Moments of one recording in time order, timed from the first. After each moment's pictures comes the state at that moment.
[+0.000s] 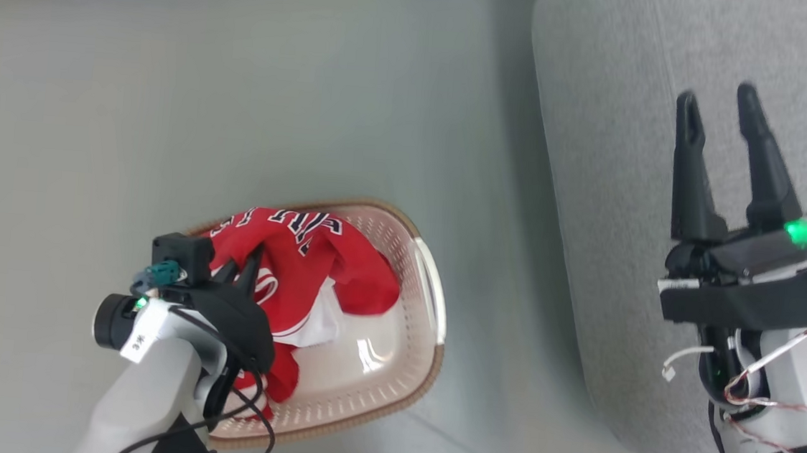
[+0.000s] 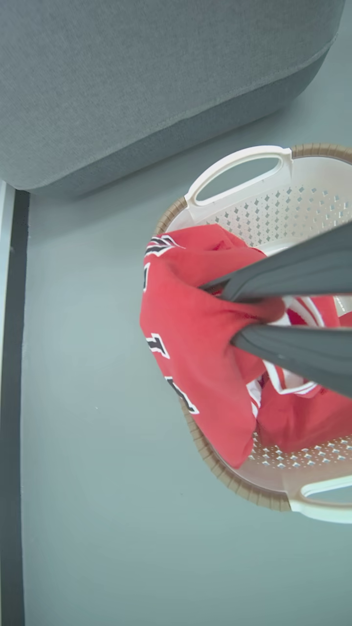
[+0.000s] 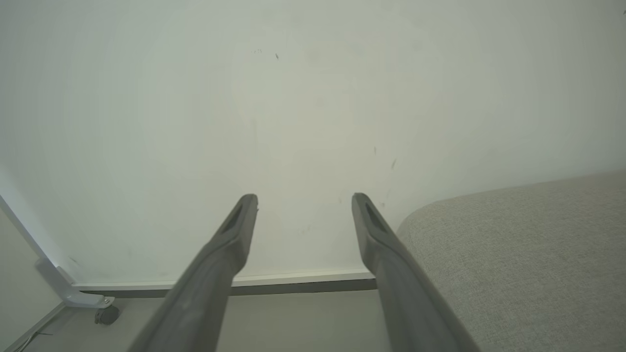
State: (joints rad) left arm -0.69 0.04 -0.31 1.06 -0.44 -0.12 -0.21; right arm -0.50 -0.21 0.22 0.06 0.45 0.12 -0.26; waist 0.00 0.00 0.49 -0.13
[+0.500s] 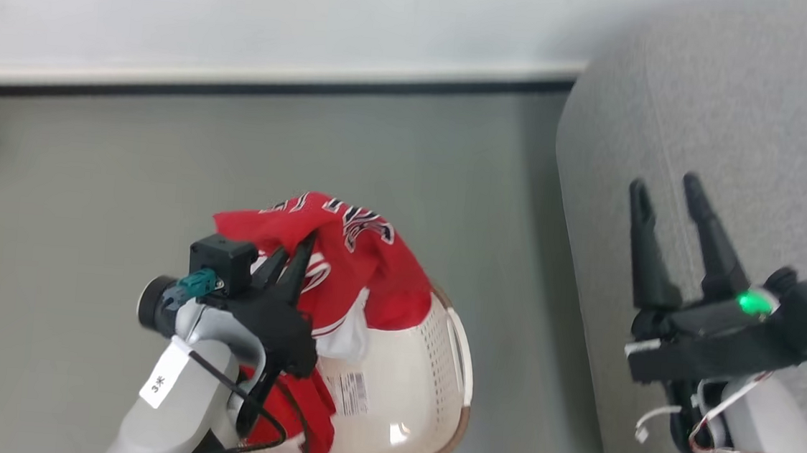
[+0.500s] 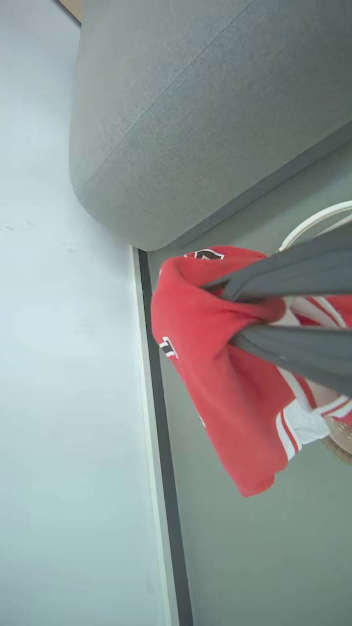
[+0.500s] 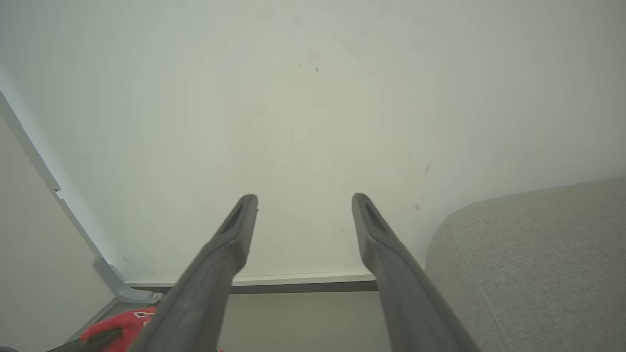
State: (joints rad) left arm -0.60 0.04 -0.40 0.81 -0.46 -0.12 -0.24; right arm -0.39 -0.19 0.25 0.14 0.47 0.12 -0.26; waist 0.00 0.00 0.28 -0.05
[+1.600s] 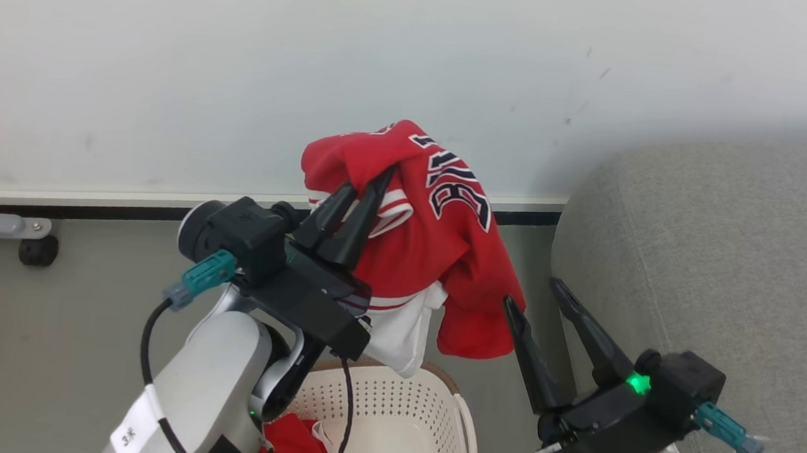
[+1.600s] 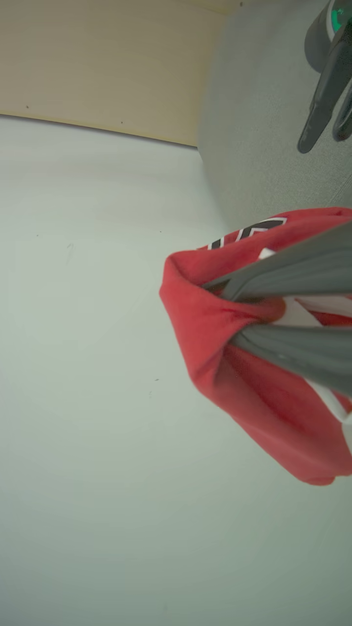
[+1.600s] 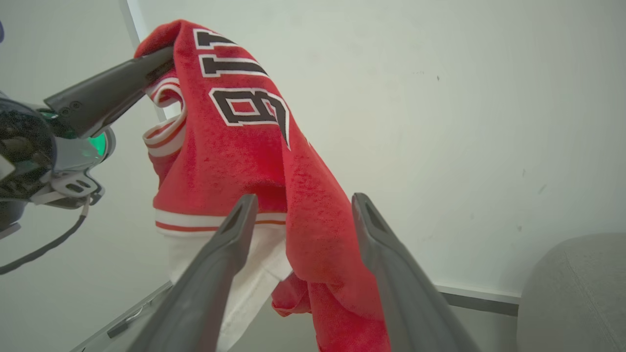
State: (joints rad) left arm -0.56 0.10 -0.50 0.29 -0.50 -0.12 -0.22; right arm -0.26 -0.19 0.49 0.15 0.46 0.12 -0.26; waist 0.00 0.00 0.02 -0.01
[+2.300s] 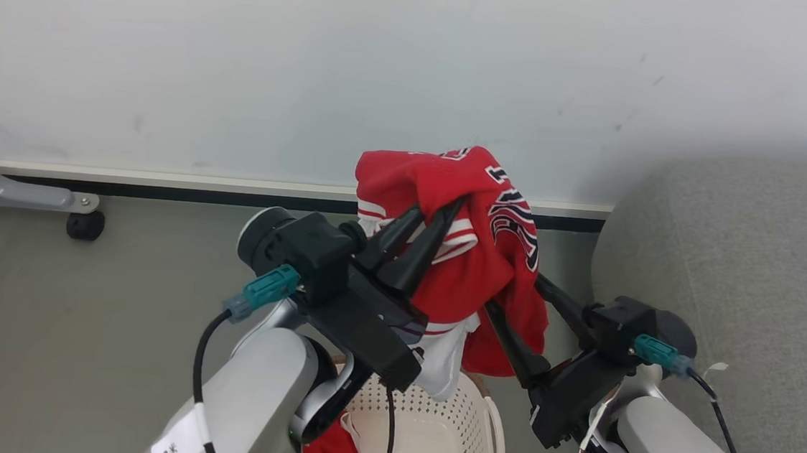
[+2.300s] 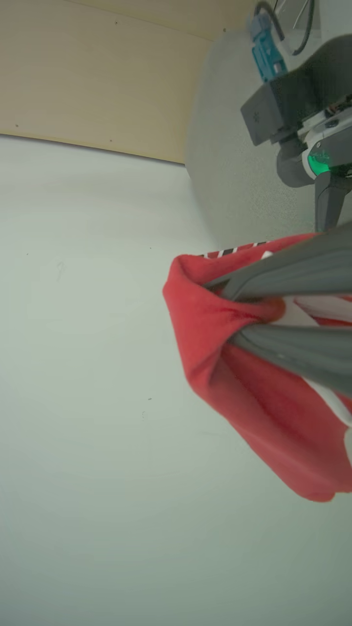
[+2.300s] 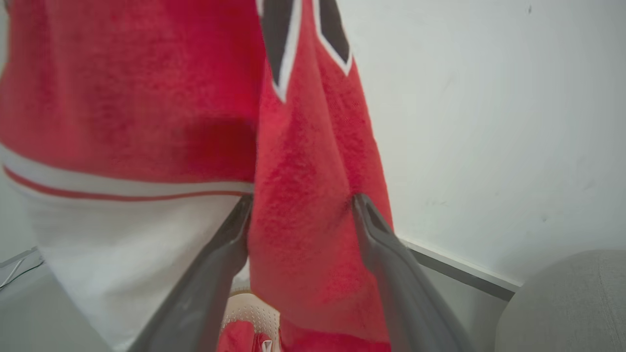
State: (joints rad) left arm -0.56 0.07 -0.59 0.21 -0.51 -0.12 -0.15; right arm -0.52 -0.22 0.68 0.47 0.44 0.12 -0.18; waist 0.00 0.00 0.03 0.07
